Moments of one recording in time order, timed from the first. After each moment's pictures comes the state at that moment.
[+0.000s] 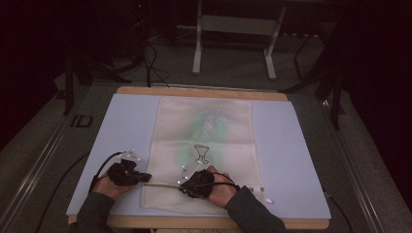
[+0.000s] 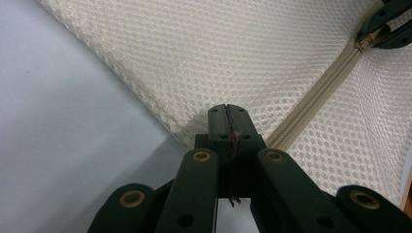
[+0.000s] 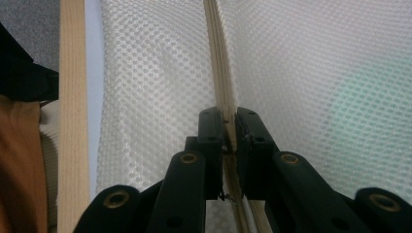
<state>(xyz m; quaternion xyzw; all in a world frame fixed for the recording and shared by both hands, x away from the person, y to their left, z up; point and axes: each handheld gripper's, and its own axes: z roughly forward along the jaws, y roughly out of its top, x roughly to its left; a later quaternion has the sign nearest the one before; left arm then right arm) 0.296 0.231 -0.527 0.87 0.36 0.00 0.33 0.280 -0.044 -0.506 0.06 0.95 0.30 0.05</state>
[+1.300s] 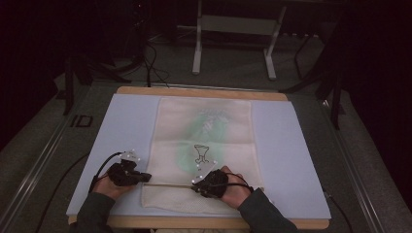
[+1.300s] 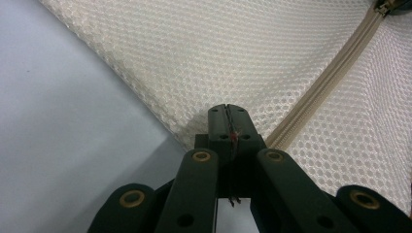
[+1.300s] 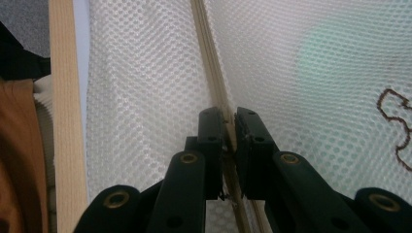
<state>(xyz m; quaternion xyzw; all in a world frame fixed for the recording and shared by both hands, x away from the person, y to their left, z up) 0.295 0.230 -0.527 0.87 0.36 0.00 0.33 0.281 -0.081 -0.502 0.09 0.95 0.29 0.06</state>
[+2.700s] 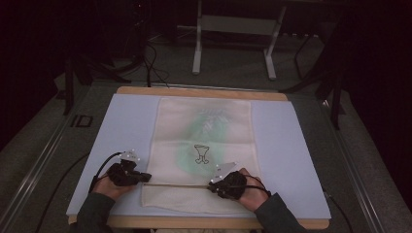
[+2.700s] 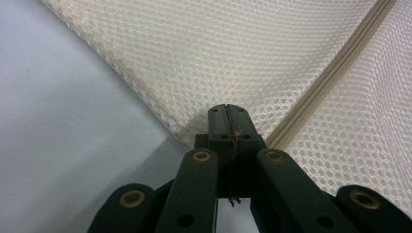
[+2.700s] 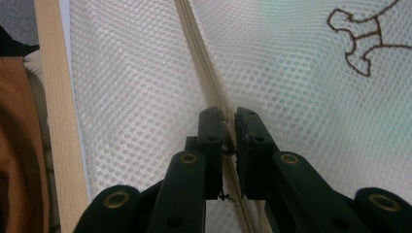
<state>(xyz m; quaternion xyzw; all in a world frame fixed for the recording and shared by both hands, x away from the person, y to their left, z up) 0.295 0.231 -0.527 0.87 0.36 0.00 0.33 0.279 -0.130 -0.503 0.12 0.94 0.30 0.07</state>
